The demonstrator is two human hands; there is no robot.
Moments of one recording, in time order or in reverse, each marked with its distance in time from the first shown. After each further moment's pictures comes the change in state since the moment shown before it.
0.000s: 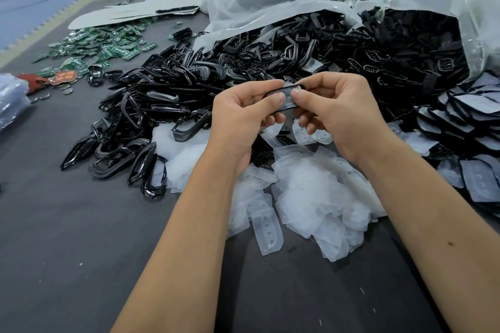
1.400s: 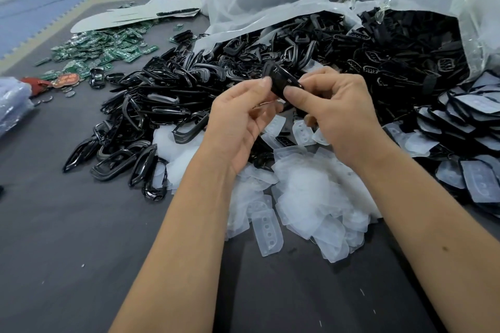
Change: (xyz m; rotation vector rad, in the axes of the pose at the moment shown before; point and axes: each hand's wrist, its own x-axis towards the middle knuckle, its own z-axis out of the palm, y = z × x) left_hand 0.001 0.012 -0.002 -0.200 0.007 -0.168; right_hand 0.000 0.002 0.004 -0.121 0.034 -0.176
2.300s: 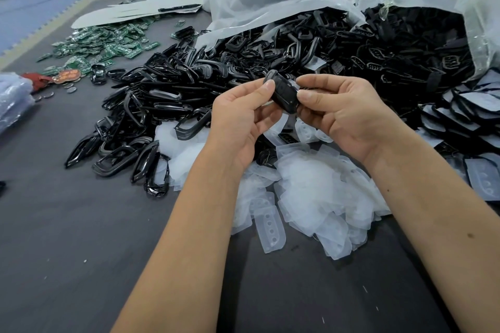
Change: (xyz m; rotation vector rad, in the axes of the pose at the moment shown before) left_hand 0.003 -0.006 0.001 0.016 0.085 -0.027; right_hand 0.002 -0.003 -0.009 0.440 -0.091 0.360
